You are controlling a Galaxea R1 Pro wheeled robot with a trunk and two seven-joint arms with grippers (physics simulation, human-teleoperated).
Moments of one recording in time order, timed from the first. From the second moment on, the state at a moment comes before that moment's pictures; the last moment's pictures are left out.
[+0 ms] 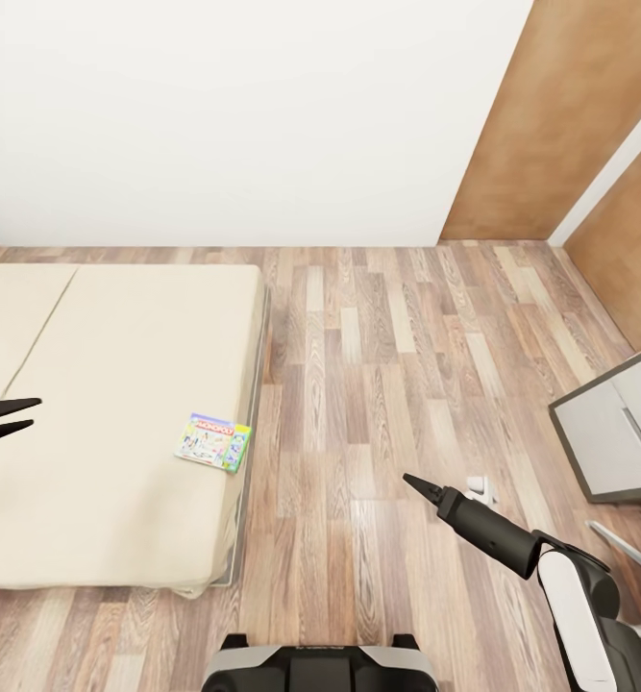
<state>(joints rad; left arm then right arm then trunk) -1.29 0.84 0.27 0.01 -0.09 0.55 -1.39 -0.24 -0.02 -0.24 -1.58 -0.69 0.89 0.39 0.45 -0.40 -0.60</state>
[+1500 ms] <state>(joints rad) -1.26 0.75 0.27 0.01 -0.09 0.55 -1.23 -0.24 -0.02 -0.23 -1.57 -0.69 0.89 0.39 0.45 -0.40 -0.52</state>
